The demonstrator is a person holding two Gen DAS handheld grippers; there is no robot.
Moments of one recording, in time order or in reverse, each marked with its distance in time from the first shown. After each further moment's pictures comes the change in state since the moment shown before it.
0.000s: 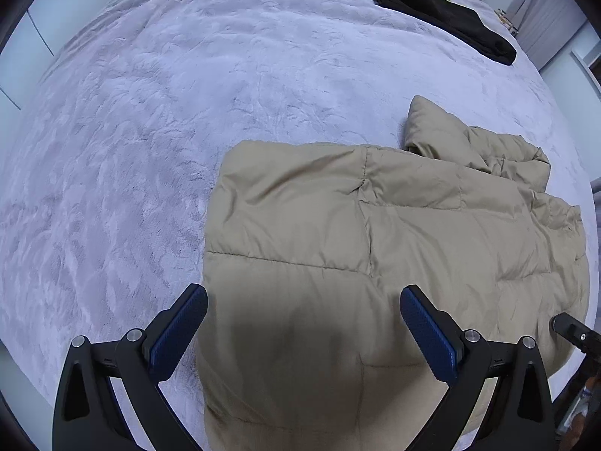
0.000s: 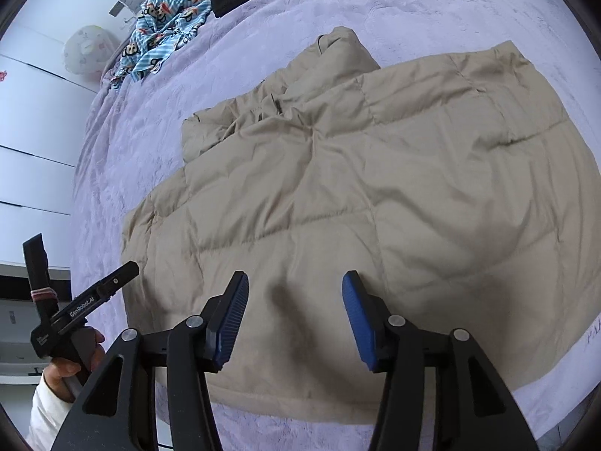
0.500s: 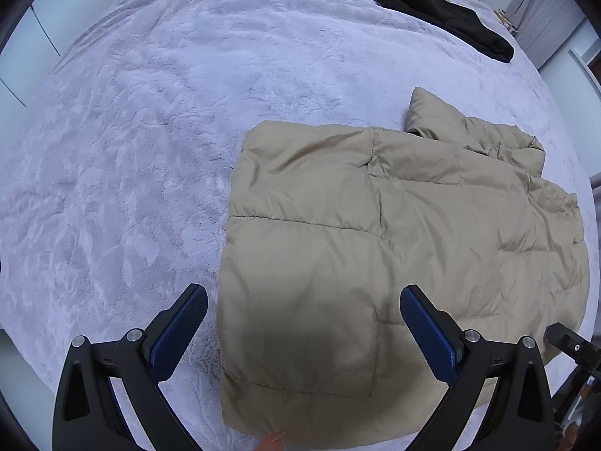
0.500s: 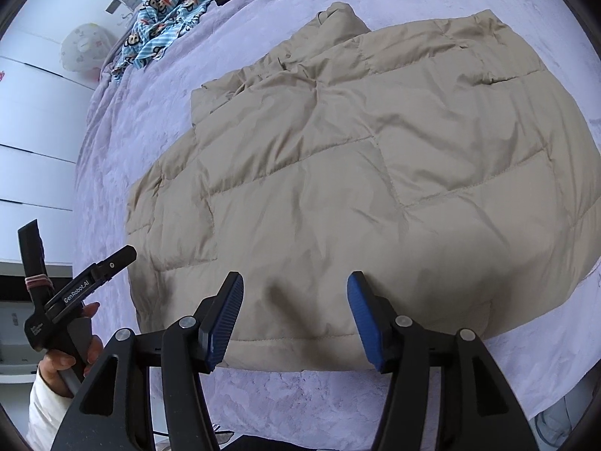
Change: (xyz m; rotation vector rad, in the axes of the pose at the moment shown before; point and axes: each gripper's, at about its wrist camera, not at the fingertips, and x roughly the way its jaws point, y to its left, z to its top) left arm -0.017 0.012 -0.025 0.001 -0.005 0.011; right arm -0.004 0.008 -0.035 0.018 0.021 -0.006
